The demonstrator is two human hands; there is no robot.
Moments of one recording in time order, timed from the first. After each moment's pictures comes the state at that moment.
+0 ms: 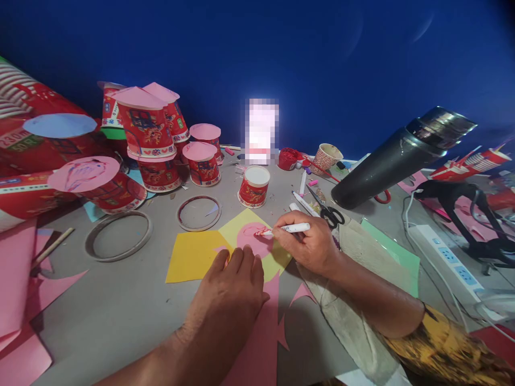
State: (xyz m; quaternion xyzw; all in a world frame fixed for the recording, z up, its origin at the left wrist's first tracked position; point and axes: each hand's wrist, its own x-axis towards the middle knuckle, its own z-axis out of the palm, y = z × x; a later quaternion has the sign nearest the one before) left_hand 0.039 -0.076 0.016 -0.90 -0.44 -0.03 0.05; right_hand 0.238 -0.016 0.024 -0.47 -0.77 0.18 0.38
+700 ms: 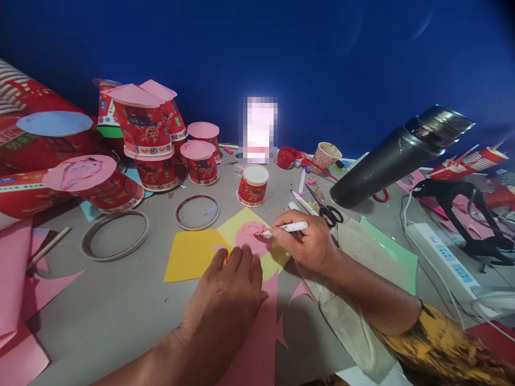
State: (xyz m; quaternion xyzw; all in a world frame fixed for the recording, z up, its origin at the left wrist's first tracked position) left_hand 0.038 -0.079 0.002 -0.89 -0.44 -0.07 0.08; right_hand 0.238 -0.016 0.024 -0.48 -0.78 0.16 0.37
